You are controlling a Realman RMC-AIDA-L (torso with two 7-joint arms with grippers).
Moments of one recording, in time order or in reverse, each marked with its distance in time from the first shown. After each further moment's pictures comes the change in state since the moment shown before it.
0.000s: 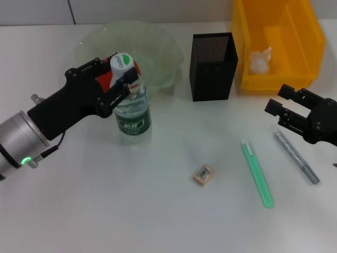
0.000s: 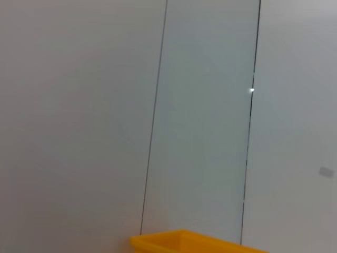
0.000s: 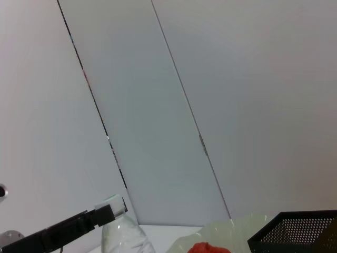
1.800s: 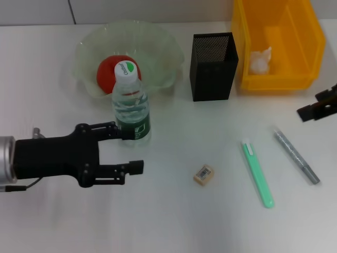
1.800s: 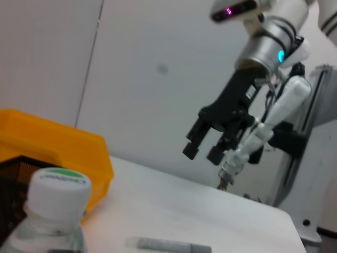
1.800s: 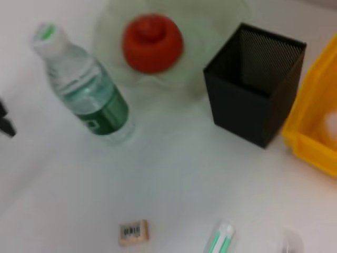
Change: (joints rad) left arm -0.043 0.123 -0.132 0.143 0.606 0.299 -0.426; right arm 0.206 -0.047 -0.560 -1.268 -0.608 -0.332 1.464
